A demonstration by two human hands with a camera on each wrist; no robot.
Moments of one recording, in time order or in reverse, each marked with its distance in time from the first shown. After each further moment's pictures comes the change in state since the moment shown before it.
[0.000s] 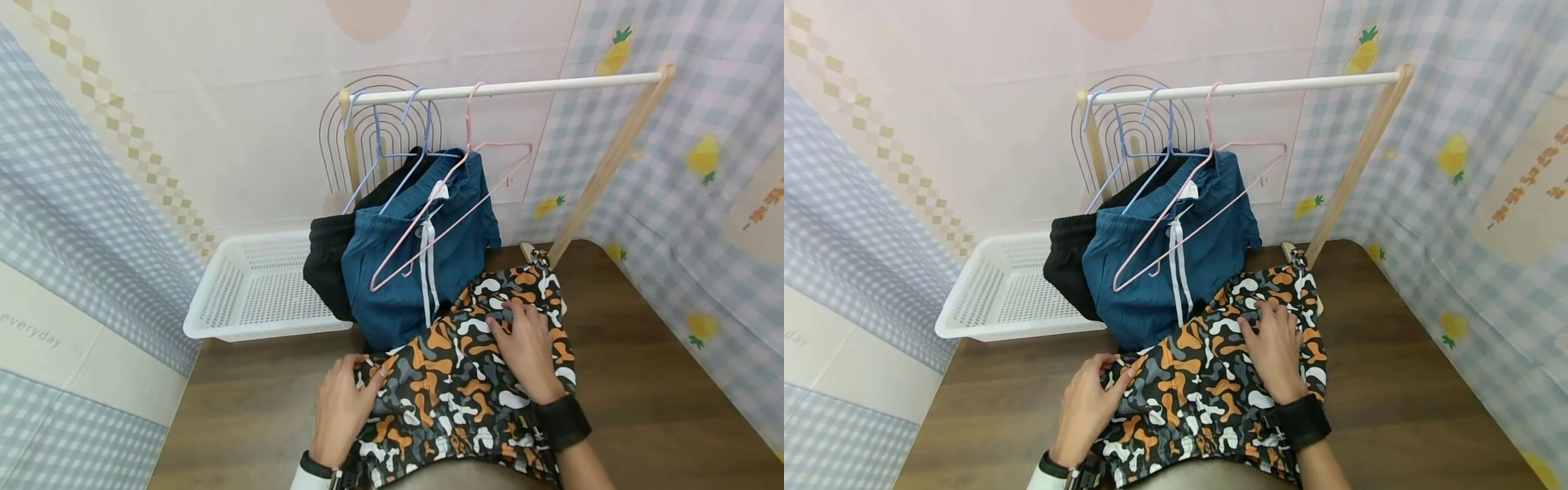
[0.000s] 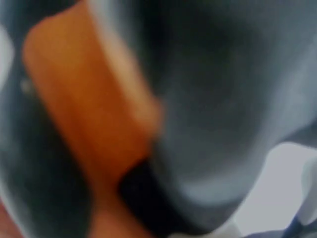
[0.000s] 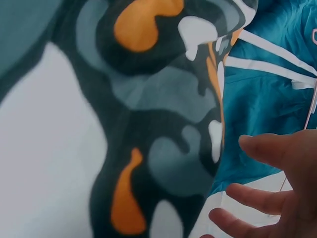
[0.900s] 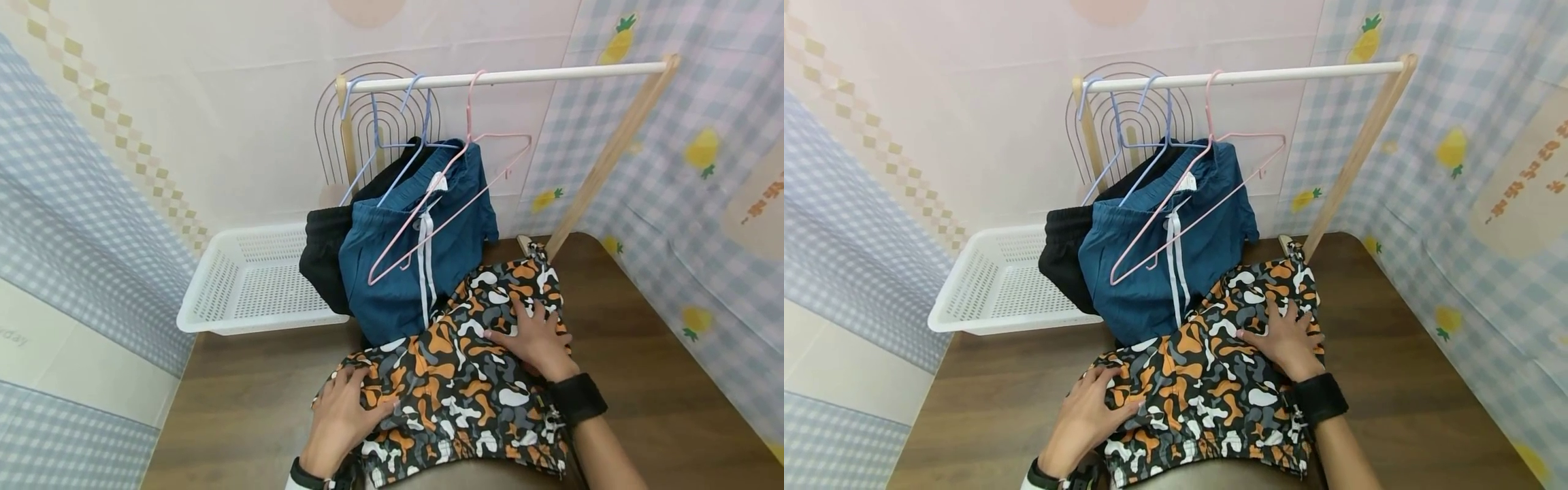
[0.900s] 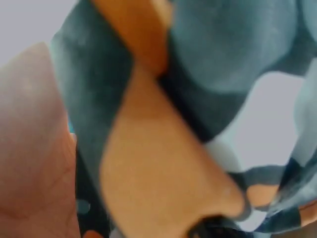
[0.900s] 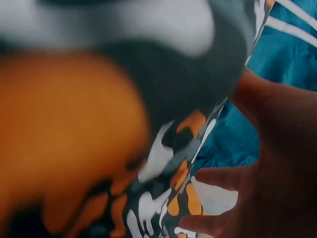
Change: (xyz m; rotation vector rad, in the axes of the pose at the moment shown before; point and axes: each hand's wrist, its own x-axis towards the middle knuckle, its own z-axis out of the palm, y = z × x) left_hand -0.014 -0.005 -0.005 0.197 -0.293 0.028; right_hand 0.024 0.047 -0.006 -0.202 -0.406 0.110
